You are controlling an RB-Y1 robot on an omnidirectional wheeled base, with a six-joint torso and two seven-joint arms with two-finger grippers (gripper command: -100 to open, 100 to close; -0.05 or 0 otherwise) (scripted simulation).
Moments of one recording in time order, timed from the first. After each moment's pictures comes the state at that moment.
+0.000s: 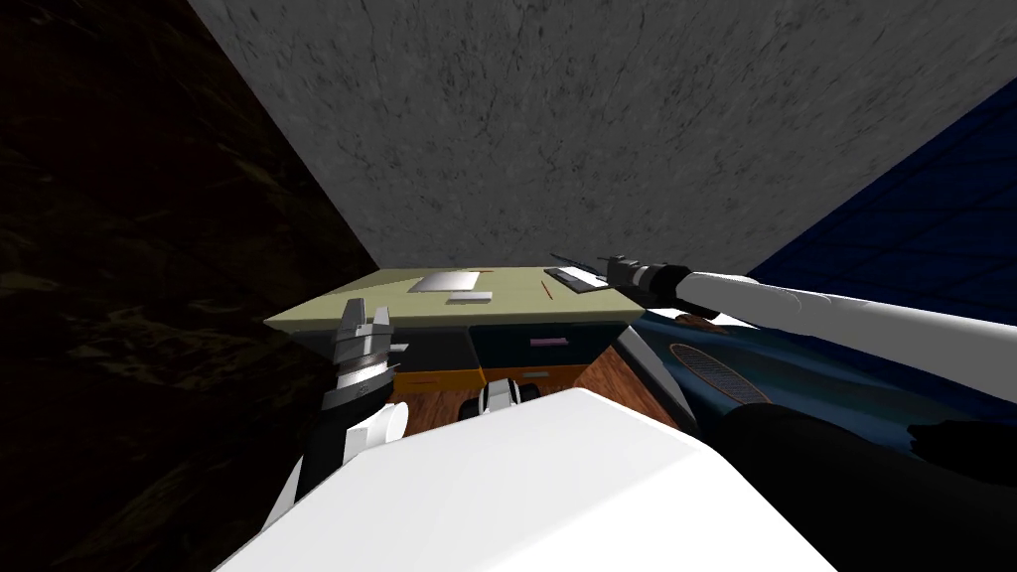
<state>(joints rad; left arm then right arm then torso) 0.50 0.02 0.03 -2.27 0.04 -0.44 -0.17 0.91 -1.50 -0.74 -1.93 1.43 -0.10 0.34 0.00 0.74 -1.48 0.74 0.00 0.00</state>
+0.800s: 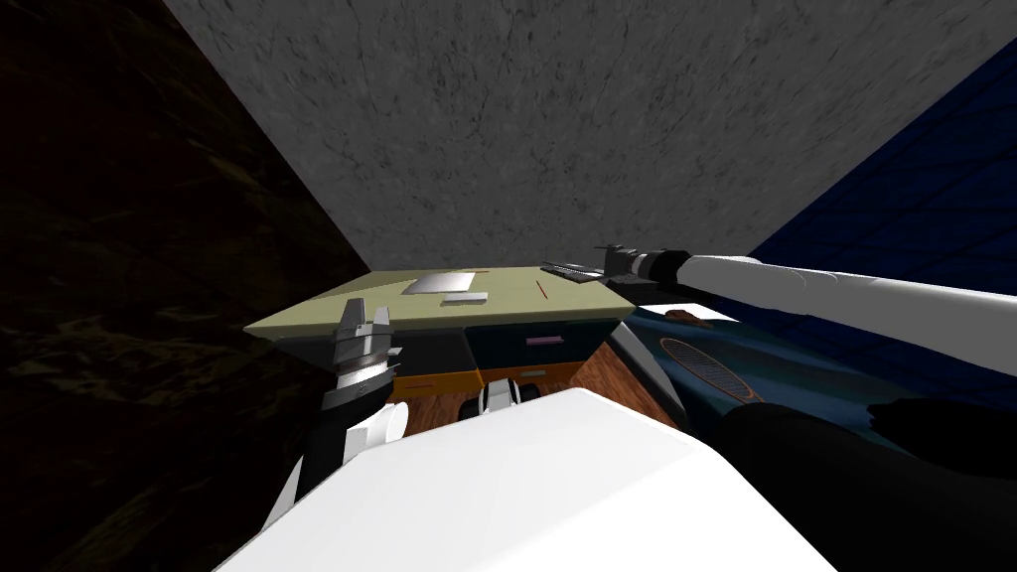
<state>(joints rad) 0.50 0.02 0.03 -2.27 0.04 -0.44 -0.17 0.90 -1.57 -0.83 -1.90 1.41 -0.19 0.28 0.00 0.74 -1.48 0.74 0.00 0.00</state>
